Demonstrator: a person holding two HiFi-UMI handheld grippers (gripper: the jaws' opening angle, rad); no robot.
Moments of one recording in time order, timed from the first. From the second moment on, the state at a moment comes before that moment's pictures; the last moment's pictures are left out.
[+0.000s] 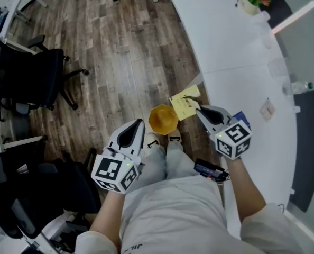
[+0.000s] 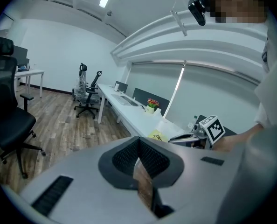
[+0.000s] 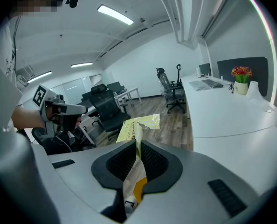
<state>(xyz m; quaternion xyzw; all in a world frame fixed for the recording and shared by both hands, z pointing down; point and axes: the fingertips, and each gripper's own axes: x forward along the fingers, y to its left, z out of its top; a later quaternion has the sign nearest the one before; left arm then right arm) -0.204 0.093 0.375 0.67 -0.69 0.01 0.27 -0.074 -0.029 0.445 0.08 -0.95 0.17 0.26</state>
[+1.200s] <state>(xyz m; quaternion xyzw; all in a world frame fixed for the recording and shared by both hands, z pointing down) -0.212 0.099 0.585 0.65 -0.67 0.02 0.36 -0.108 0.035 0.710 -0.02 -0.91 0.24 0.35</state>
